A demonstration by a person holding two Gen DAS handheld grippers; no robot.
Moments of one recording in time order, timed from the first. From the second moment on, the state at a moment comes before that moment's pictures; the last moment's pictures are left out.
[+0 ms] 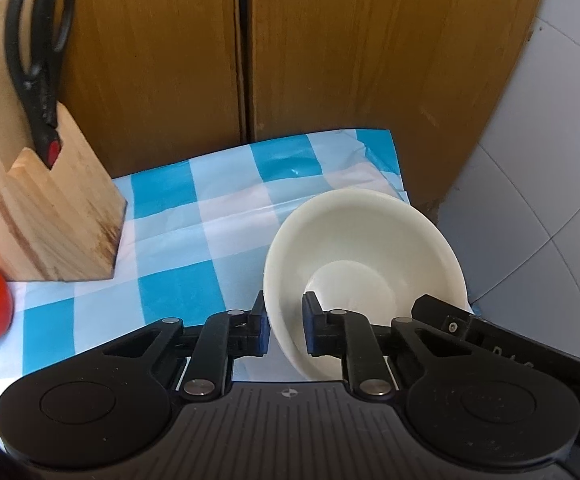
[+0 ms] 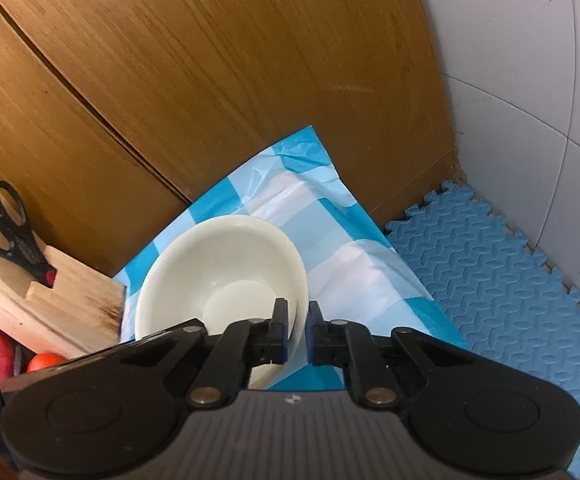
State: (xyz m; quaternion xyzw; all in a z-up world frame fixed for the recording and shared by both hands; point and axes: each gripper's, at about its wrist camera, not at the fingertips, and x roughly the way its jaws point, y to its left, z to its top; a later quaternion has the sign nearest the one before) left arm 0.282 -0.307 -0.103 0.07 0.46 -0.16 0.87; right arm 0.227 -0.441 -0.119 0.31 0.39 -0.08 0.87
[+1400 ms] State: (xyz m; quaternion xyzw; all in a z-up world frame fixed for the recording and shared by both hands) left arm 0.101 -0.090 0.020 0.02 0.36 -0.09 0.93; right arm 0.088 -0.252 0.005 0.23 0.32 0.09 0.91
